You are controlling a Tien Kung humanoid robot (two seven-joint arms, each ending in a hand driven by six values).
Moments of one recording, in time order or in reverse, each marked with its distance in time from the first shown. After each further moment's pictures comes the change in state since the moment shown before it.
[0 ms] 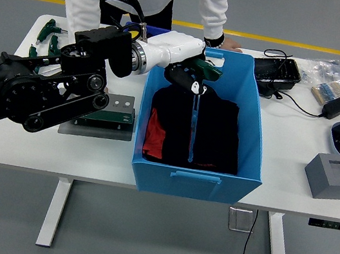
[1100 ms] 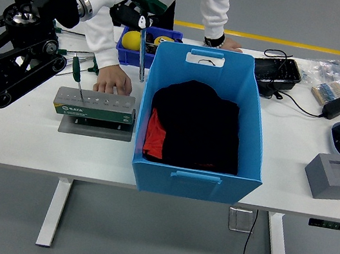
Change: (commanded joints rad) left arm 0.062 0.121 -0.346 -0.002 0.478 0.022 -0.002; right arm -0.021 0.011 0.016 0.000 -0.011 -0.001 -0.004
